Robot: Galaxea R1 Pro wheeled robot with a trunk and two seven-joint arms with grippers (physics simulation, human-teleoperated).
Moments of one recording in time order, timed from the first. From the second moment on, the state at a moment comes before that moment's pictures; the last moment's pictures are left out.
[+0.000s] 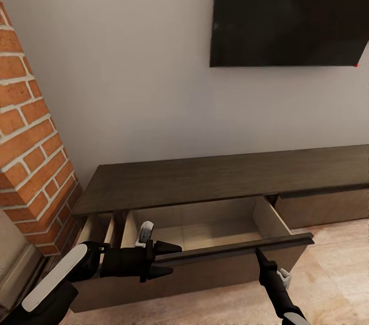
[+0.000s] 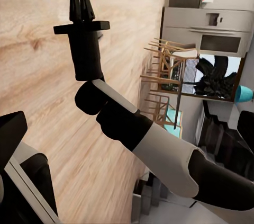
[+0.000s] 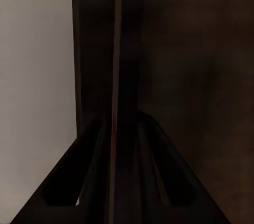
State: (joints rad) left arm -0.35 0.33 -0.46 -1.53 2.01 1.00 0.32; right arm -0.47 -0.13 0.34 -0.19 -1.86 0.03 0.92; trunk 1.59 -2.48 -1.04
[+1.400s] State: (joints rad) left arm -0.35 0.33 -0.46 -1.53 2.01 1.00 0.32; right arm -0.47 -0.13 0.34 -0.19 -1.86 0.03 0.92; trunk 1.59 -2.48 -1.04
